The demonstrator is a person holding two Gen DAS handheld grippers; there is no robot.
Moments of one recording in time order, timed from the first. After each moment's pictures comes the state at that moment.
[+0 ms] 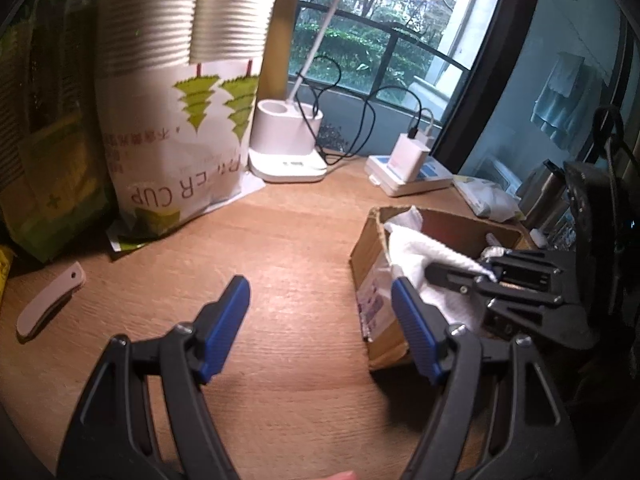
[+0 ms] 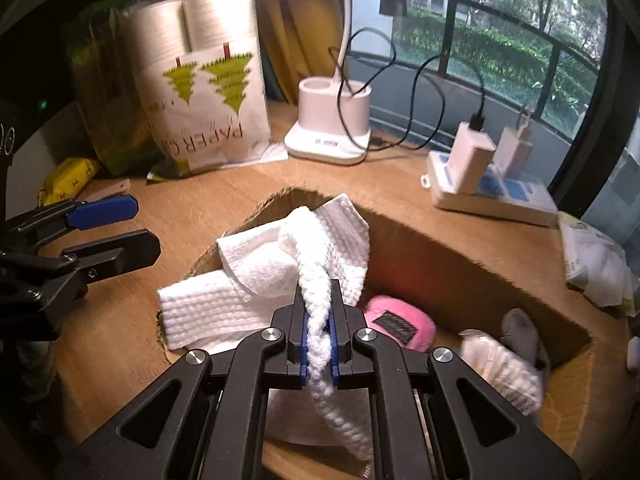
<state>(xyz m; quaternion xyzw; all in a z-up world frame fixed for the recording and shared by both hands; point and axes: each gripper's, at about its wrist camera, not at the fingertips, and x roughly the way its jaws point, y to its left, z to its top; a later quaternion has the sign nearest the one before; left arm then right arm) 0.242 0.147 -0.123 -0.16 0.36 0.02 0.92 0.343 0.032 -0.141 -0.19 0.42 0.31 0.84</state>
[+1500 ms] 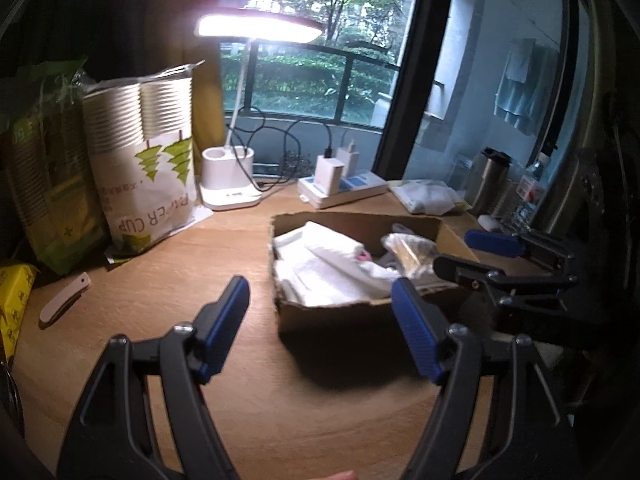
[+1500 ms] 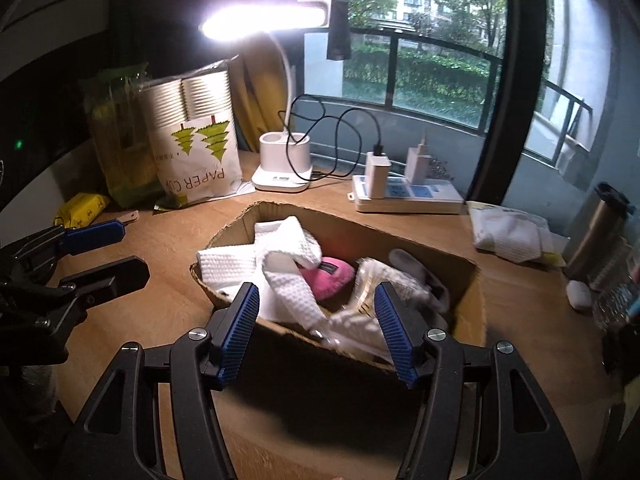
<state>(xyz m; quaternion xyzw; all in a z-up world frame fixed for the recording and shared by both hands) 0.169 0.056 -0.065 -0.10 0.30 -0.01 0.95 0.251 -0.060 -0.066 -0.14 0.33 0.24 0.90</state>
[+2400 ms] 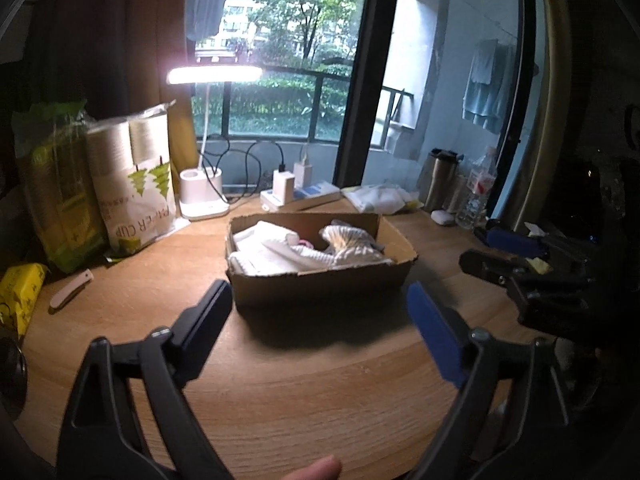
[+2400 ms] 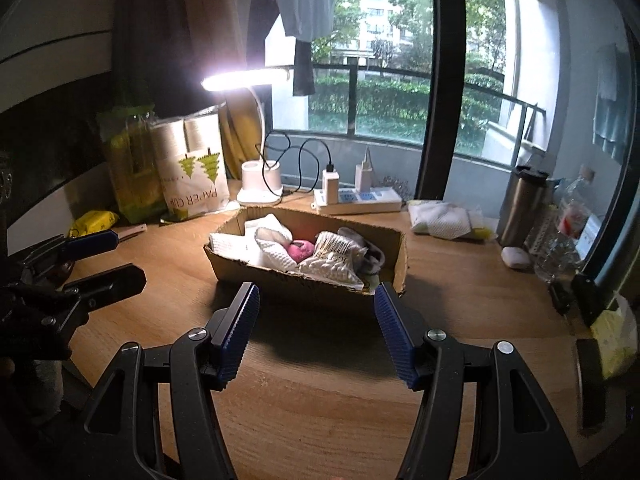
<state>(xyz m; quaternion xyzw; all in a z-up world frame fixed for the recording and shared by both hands) 0.088 0.004 -0.033 -0.07 0.26 -0.04 0.96 0.137 -0.124 -0.028 -0.11 0.27 0.19 0.94</state>
